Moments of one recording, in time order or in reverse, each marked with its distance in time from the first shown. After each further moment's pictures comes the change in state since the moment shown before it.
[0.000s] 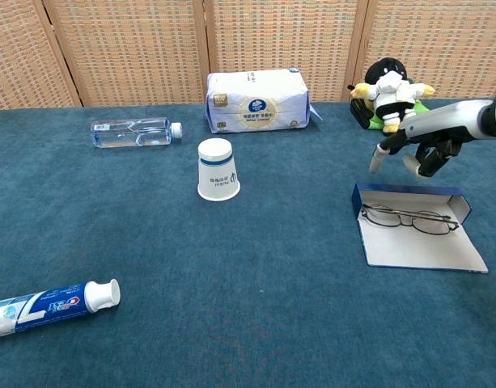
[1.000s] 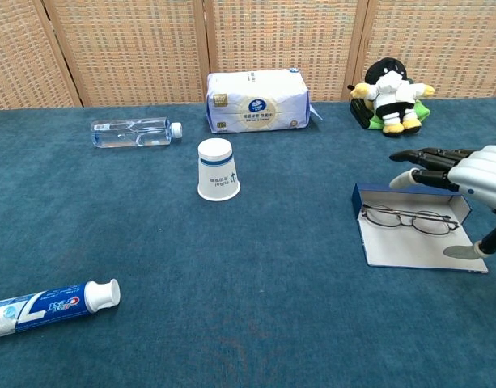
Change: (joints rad) left arm -0.003 -0.012 0.002 0.006 -0.006 -0.004 0.017; right arm -0.445 -0.264 -0.158 0.270 -0.732 0.822 -0.063
